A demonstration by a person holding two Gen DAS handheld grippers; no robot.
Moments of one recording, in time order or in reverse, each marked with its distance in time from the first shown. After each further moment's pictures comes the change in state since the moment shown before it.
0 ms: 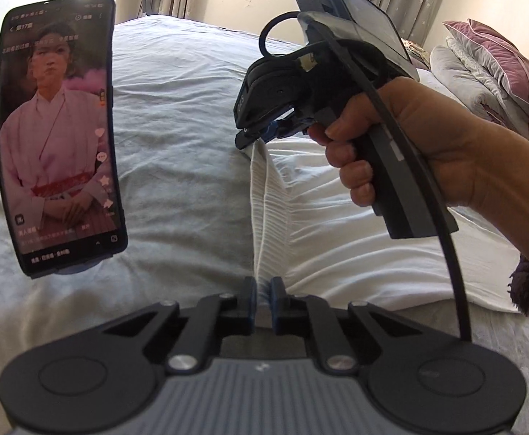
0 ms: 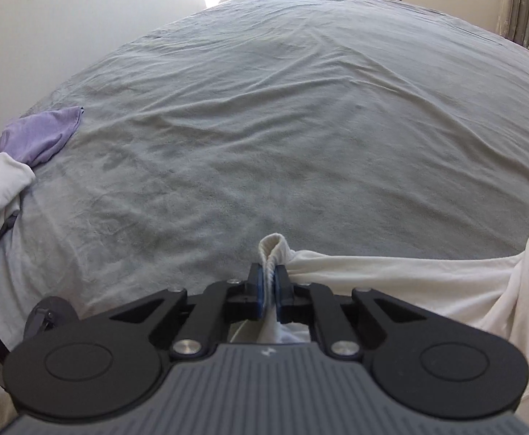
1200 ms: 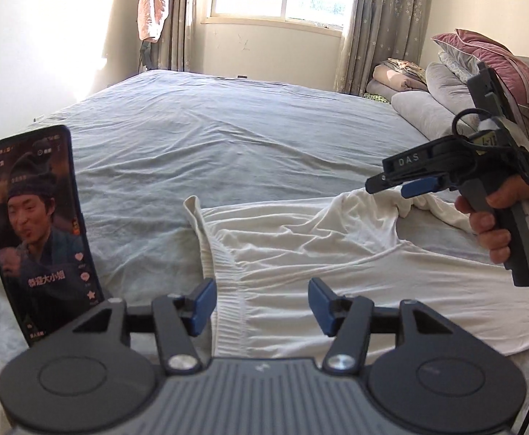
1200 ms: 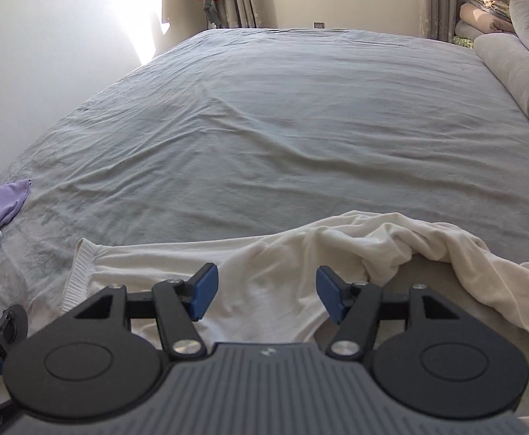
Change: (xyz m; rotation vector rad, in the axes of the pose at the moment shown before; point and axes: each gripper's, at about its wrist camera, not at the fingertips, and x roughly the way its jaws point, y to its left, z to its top) left arm -0.008 -0.050 0.044 0.104 -0.123 0.081; right arm -0.117 -0.159 -0.033 0.150 -0.121 -0.140
